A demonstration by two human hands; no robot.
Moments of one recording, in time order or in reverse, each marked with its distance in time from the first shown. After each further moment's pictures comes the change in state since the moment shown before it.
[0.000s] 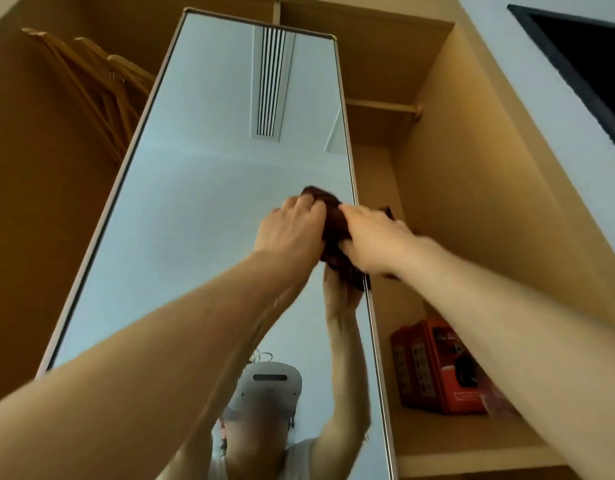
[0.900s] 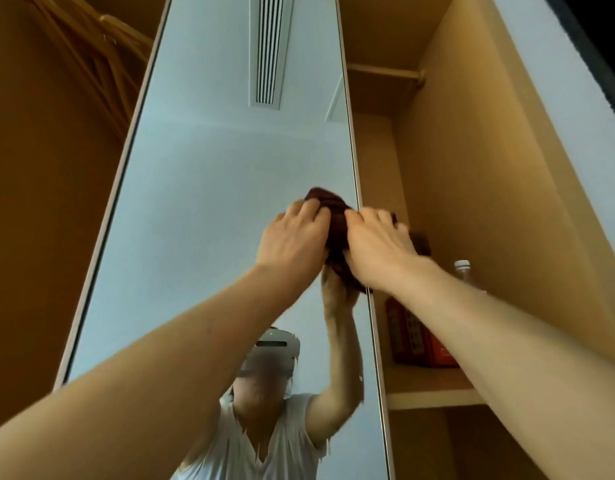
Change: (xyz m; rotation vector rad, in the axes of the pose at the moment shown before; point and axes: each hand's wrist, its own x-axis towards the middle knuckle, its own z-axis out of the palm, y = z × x) left_hand -0.057 0.014 0.000 -0.040 -0.017 0.041; right_hand -0.052 -0.013 0.029 -0.149 0.029 0.040
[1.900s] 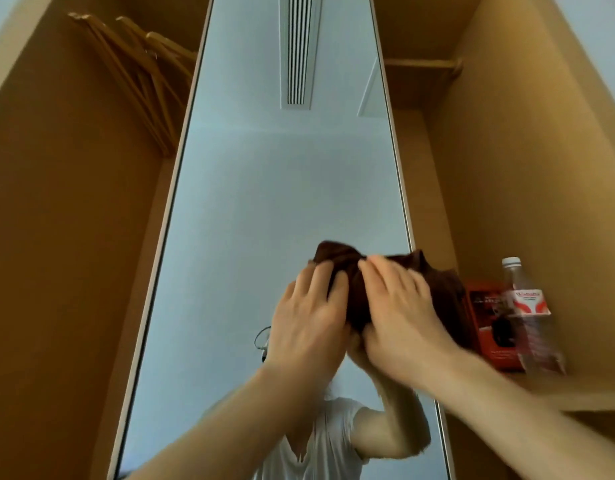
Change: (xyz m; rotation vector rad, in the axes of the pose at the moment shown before) left_hand -0.101 -0.007 -0.003 -0.112 0.079 -0.008; right_hand -0.068 -0.034 0.049 0.171 0.095 -0.195
